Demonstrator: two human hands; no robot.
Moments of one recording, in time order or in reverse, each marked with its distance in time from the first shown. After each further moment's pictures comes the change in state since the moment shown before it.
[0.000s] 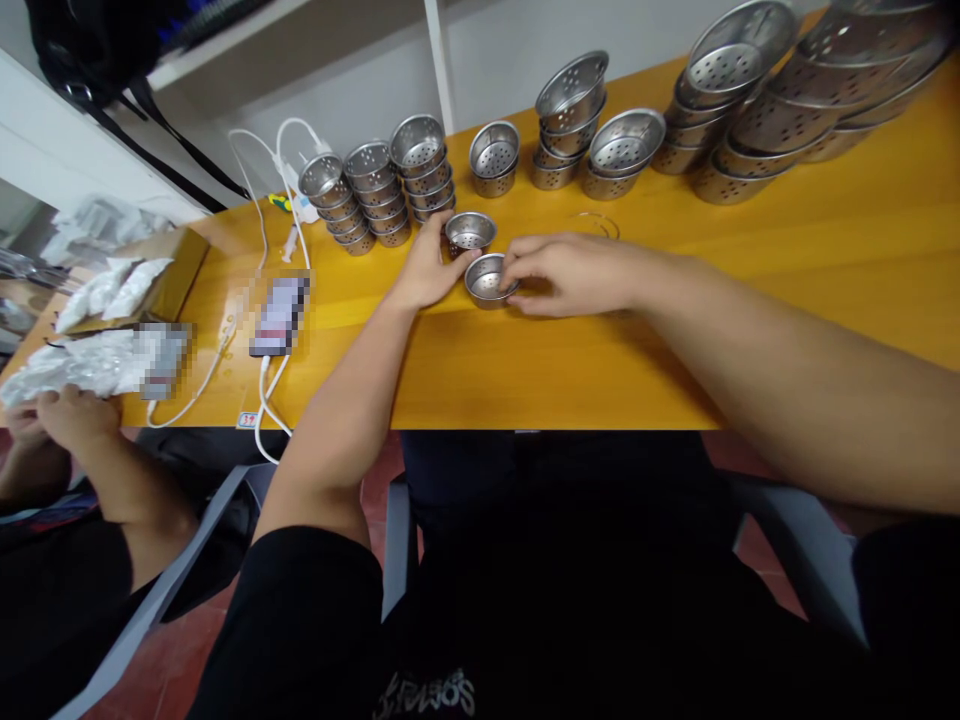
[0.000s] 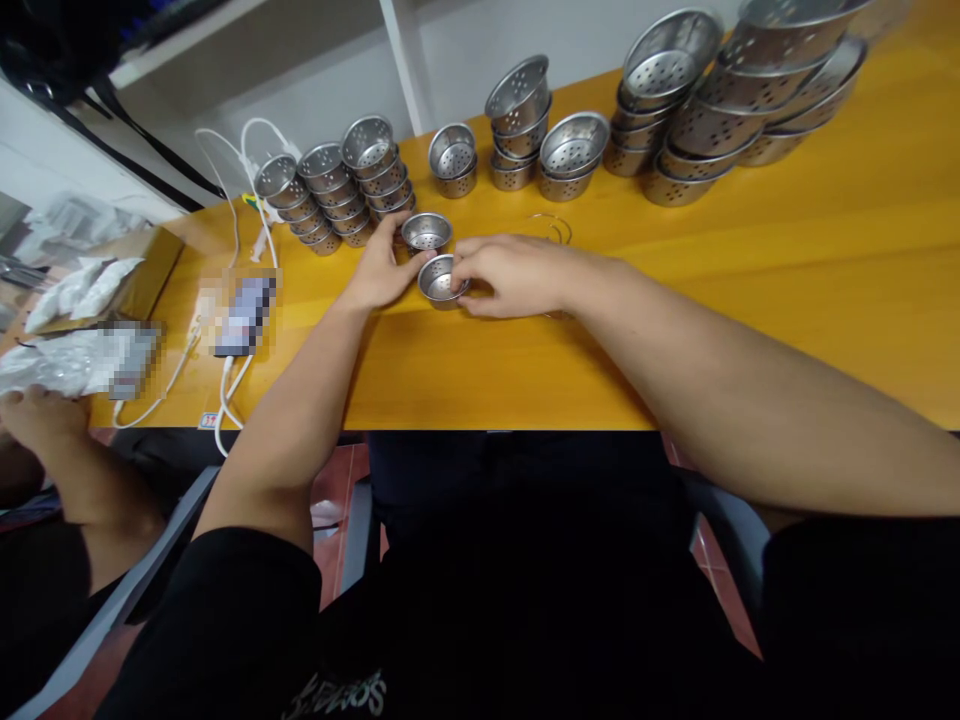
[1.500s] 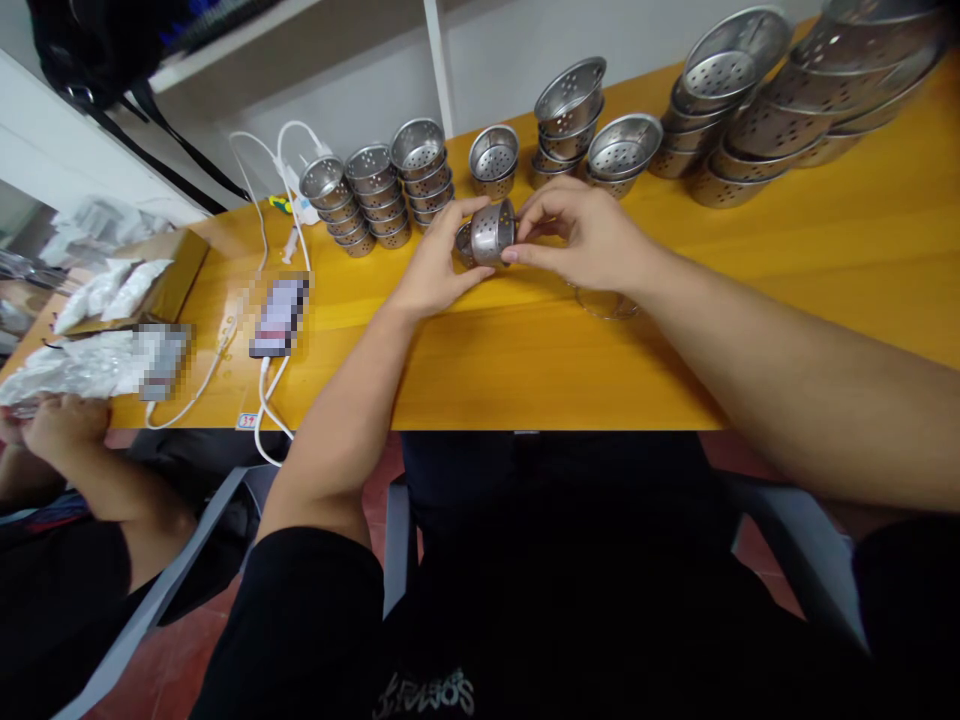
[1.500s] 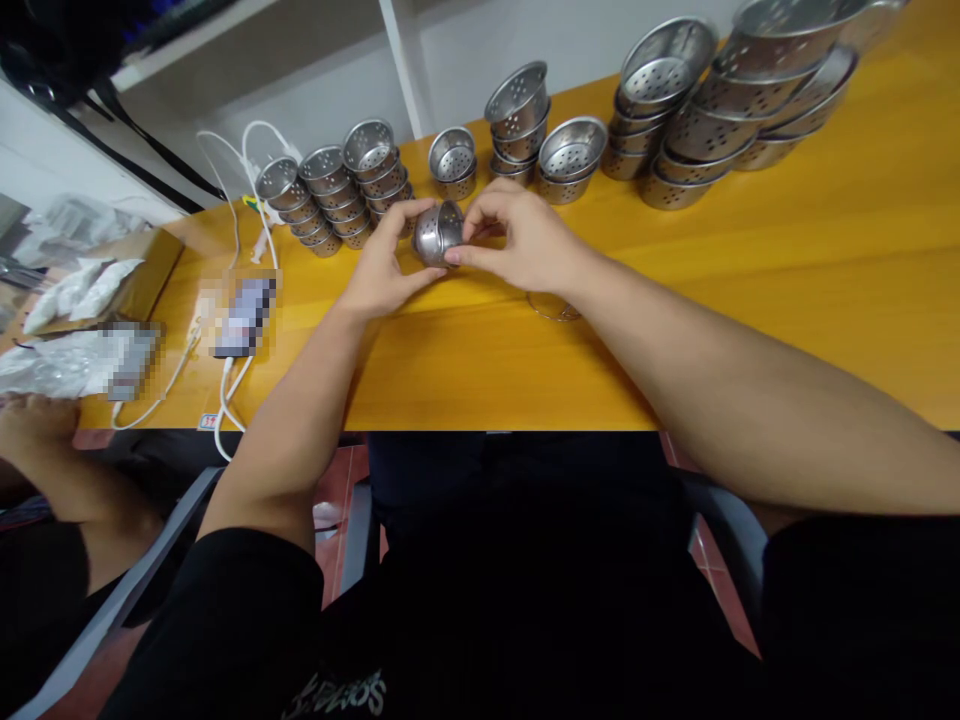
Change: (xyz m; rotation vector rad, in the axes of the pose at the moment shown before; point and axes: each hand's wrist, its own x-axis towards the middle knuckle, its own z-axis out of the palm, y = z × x) left_hand -0.010 0.088 -0.015 0.085 -0.065 0.157; right_hand 0.006 0.002 -0.003 -0.003 0.235 0.244
